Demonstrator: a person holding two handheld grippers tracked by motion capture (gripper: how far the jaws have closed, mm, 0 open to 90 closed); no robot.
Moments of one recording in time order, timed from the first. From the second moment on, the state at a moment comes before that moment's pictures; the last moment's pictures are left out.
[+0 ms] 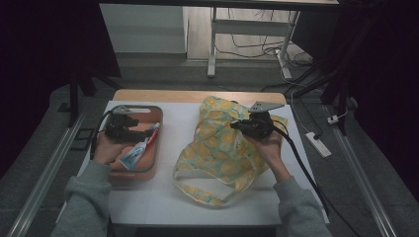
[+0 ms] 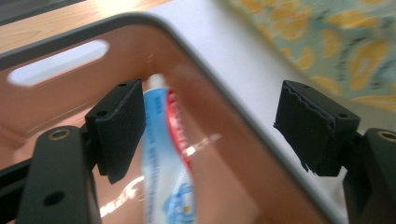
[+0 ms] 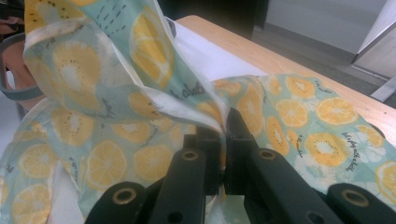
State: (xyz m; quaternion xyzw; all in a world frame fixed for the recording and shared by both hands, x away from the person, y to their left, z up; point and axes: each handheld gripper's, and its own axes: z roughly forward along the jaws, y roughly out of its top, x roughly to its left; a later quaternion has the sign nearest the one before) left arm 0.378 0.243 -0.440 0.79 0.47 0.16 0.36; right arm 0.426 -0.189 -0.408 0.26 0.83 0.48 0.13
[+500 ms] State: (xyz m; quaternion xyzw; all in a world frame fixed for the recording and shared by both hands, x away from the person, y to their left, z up) left arm 0.404 0.249 -0.472 0.81 0.50 0.14 0.28; right arm 0.427 -0.184 -0.415 0.26 0.83 0.47 0.13
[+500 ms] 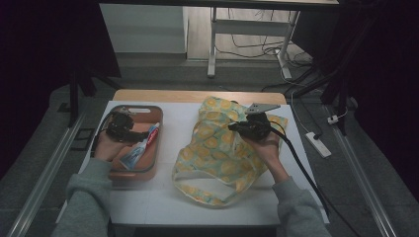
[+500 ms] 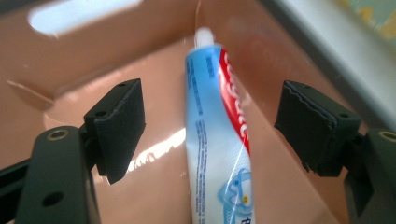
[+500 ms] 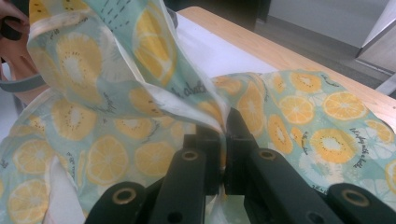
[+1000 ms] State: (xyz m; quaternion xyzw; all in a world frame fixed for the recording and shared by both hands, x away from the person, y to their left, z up) left arm 0.420 0.235 -0.496 0.83 0.50 0.11 0.22; right arm 0.427 -0.183 -0.417 0.26 0.83 0.46 0.13
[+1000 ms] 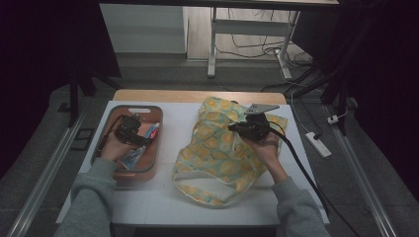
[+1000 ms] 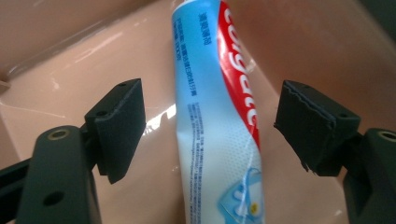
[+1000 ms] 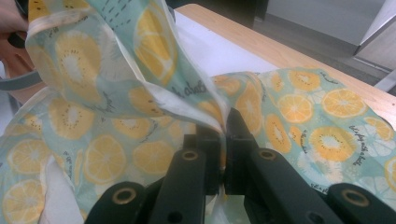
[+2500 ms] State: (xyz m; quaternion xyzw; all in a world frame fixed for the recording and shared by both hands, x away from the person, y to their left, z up) left arm 0.425 0.256 -0.501 0.81 0.54 0.06 0.22; right arm 0.429 -0.189 -0.419 0.27 0.83 0.46 0.14
